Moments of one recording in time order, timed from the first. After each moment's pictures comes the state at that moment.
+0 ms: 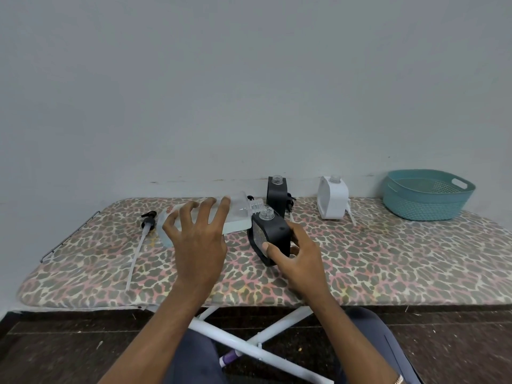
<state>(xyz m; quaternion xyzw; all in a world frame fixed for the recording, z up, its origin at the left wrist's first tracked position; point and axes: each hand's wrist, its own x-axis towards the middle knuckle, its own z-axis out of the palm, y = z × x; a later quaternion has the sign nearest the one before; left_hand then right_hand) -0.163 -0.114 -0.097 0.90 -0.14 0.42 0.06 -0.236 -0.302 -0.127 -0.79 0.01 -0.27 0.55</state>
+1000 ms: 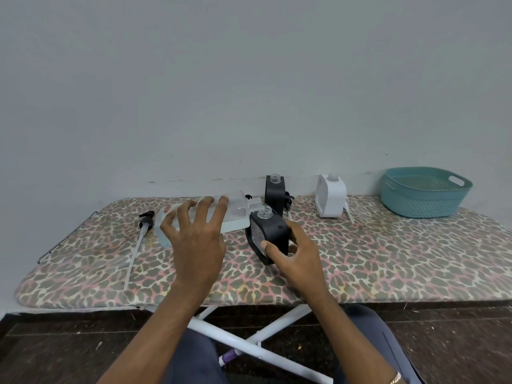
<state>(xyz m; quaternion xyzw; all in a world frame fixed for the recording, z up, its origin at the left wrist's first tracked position) -0.164 -0.116 -0.097 0.90 -0.13 0.42 0.06 -0.235 -0.303 -0.128 -0.80 0.02 -0.26 0.54</state>
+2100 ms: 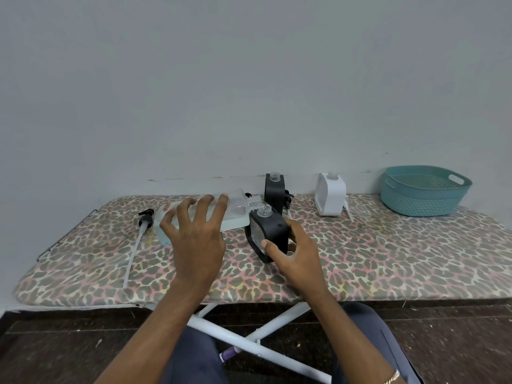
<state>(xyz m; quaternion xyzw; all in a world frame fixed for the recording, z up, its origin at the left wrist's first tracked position) -0.165 -0.116 -0.098 0.89 -0.13 0.43 0.06 -0.227 -0.306 -0.140 -0.79 0.03 -0.27 0.54</state>
